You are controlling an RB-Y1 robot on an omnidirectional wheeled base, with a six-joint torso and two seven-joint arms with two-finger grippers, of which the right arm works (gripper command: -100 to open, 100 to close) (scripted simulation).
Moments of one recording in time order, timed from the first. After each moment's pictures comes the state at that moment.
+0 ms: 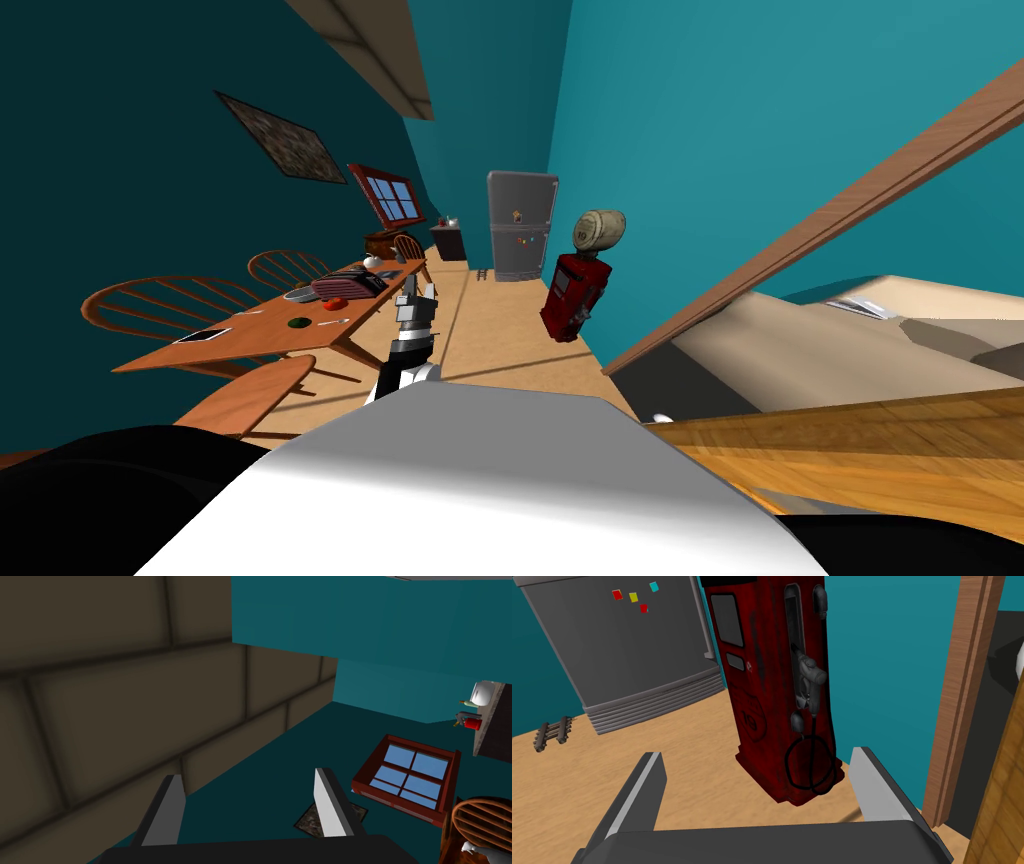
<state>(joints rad) 0.50 -0.28 0.55 -0.71 -0.71 -1.51 -1.64</state>
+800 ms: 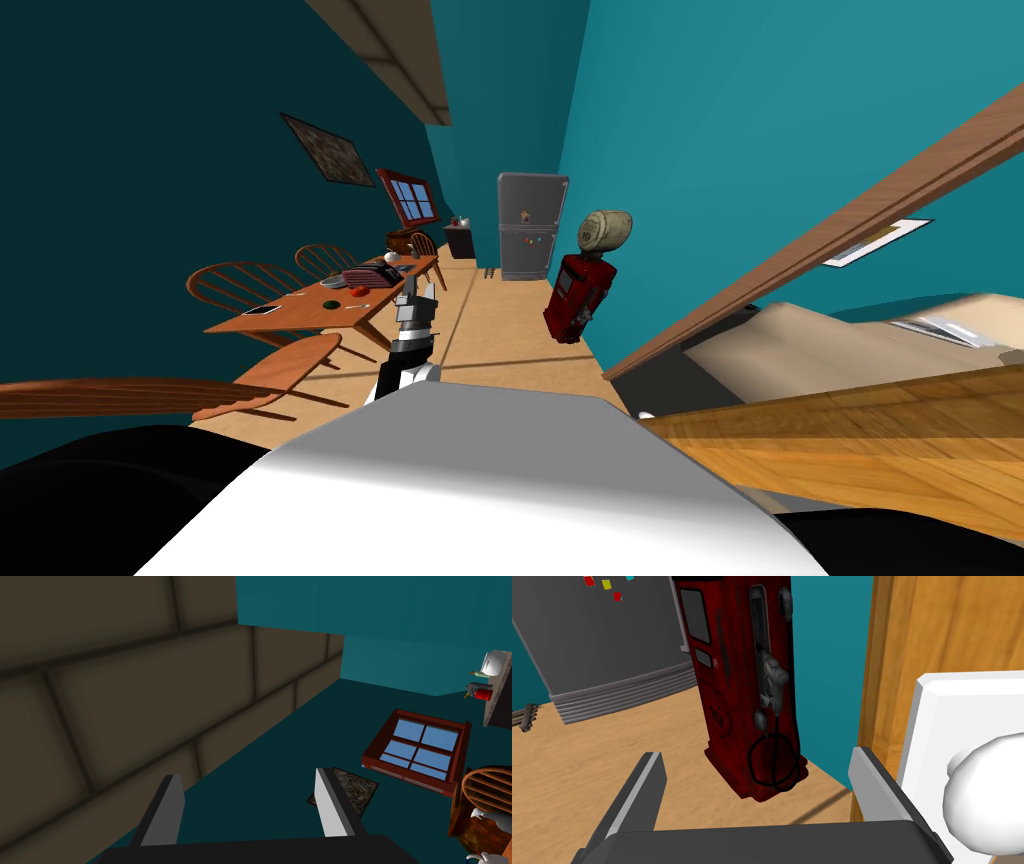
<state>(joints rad) 0.62 -0.23 0.39 -0.81 -0.64 -1.46 -1.59</state>
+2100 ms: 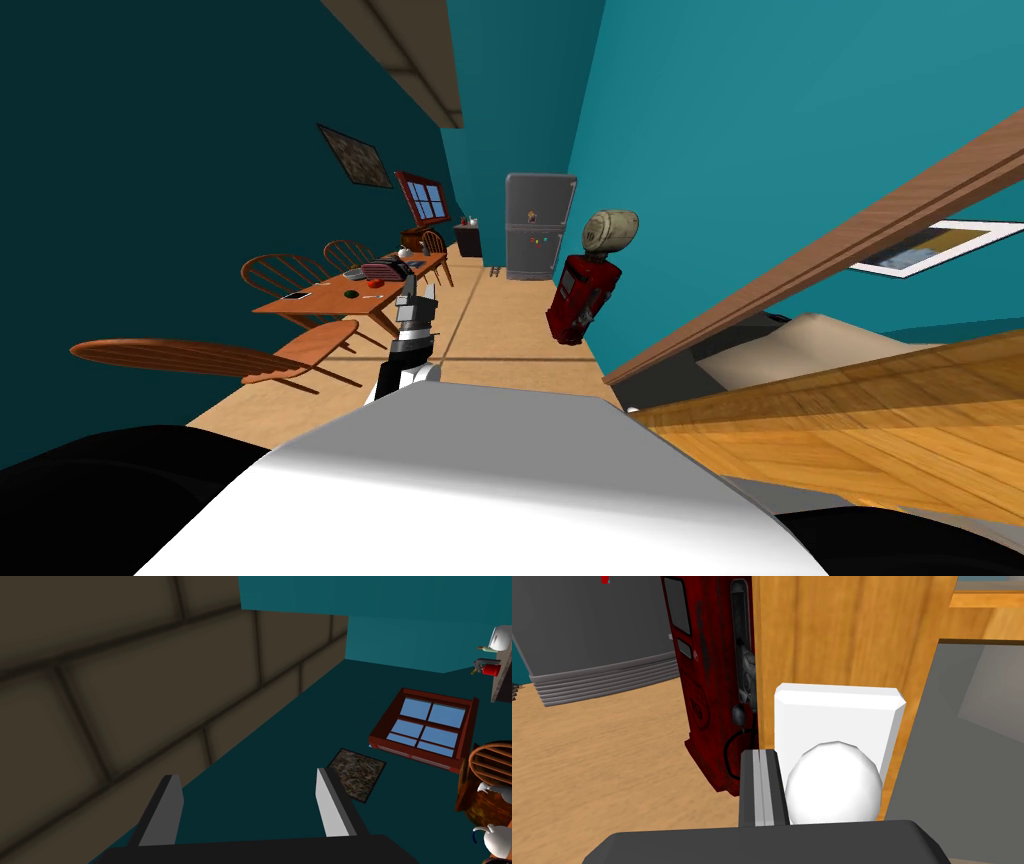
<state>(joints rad) 0.71 -0.20 0.30 -0.89 -0.58 -1.41 -1.55</state>
